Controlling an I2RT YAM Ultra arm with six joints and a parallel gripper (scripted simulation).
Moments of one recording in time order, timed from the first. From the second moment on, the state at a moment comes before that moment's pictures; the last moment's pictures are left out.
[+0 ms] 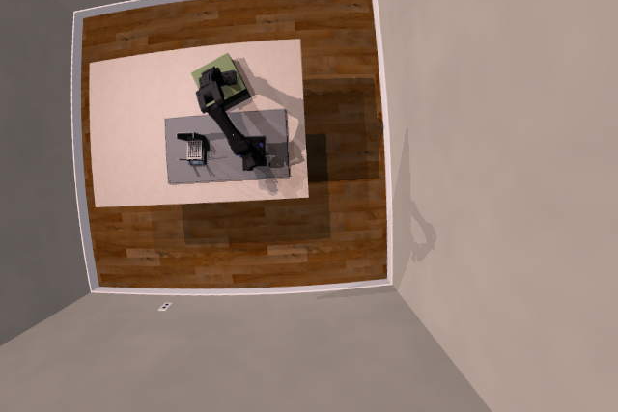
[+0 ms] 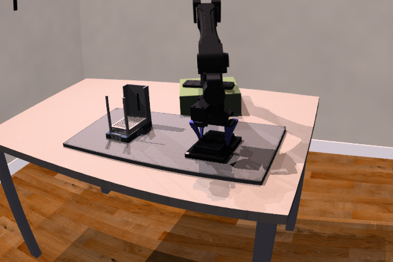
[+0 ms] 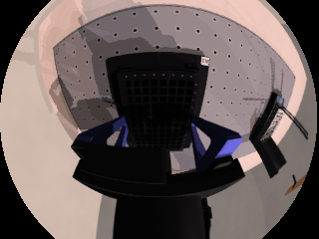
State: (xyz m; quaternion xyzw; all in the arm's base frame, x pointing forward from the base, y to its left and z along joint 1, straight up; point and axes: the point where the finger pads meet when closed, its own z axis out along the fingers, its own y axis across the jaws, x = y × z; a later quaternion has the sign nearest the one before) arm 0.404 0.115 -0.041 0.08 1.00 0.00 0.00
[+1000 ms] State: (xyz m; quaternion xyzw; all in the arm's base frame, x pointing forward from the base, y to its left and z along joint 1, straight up) arm 0.404 0.115 -0.044 0.08 1.00 0.00 0.00
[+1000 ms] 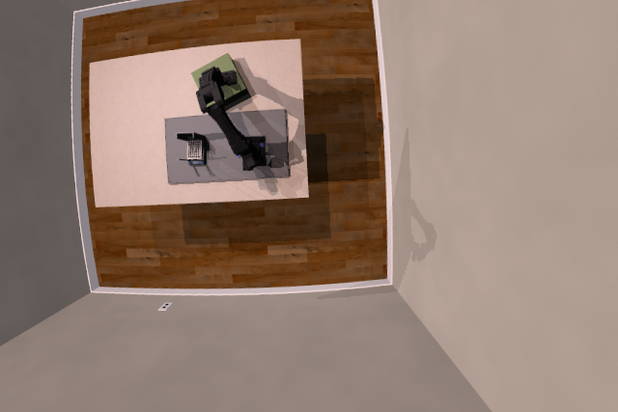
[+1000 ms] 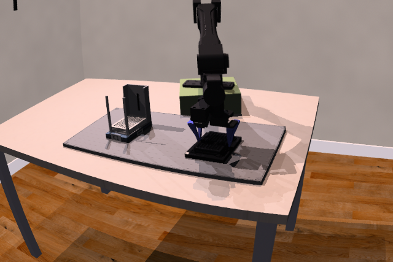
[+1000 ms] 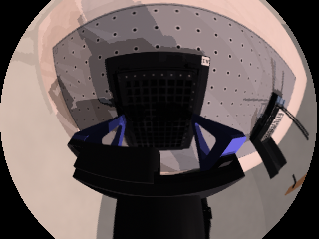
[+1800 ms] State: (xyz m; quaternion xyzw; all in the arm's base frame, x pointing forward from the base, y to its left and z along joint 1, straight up) arm 0.402 0.114 -0.028 0.08 1.00 0.00 0.00
